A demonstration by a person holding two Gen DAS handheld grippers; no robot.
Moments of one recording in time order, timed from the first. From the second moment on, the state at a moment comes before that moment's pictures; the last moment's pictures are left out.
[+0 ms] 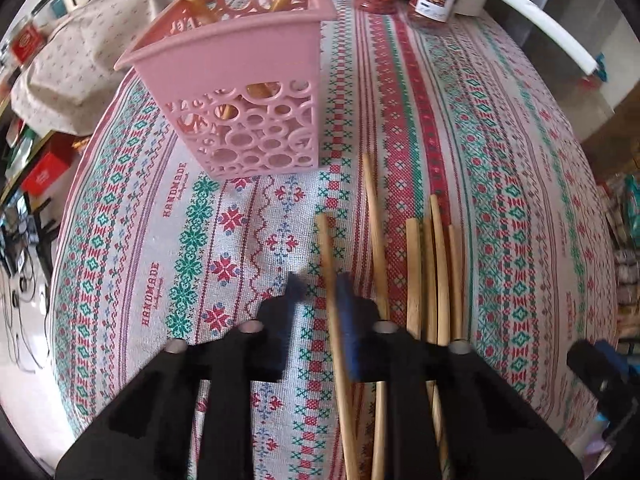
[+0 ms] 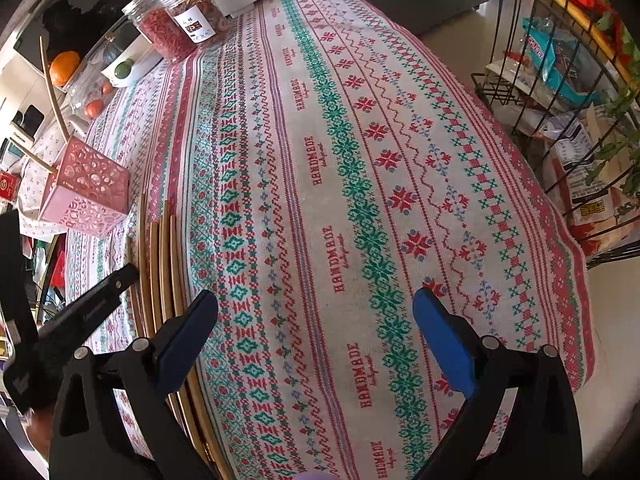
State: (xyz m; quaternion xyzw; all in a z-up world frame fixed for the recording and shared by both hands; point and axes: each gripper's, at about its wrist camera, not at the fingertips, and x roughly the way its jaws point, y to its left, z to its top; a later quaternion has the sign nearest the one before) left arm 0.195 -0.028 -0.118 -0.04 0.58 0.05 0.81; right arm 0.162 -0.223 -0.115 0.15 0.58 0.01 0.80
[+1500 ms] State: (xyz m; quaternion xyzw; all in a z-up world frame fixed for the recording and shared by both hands) left arm 0.122 0.081 -0.053 -0.17 0.47 -0.04 0.87; right arm 0.171 -0.129 -0.073 0.12 0.47 0.09 0.87
